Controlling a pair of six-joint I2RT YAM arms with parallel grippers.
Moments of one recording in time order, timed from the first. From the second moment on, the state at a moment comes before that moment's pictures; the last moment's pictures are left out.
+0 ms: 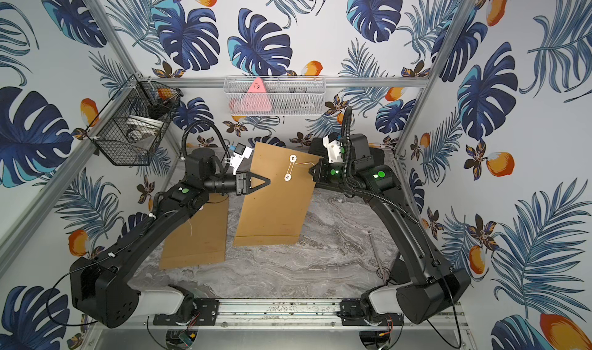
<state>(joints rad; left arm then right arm) -0.31 1.34 1.19 -0.17 0.96 -0.52 0.40 1.41 1.63 -0.87 -0.31 0.46</state>
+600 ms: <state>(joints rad) -0.33 1.33 1.13 -0.16 0.97 -0.53 0.40 1.55 1.81 -1.03 -0.15 0.39</state>
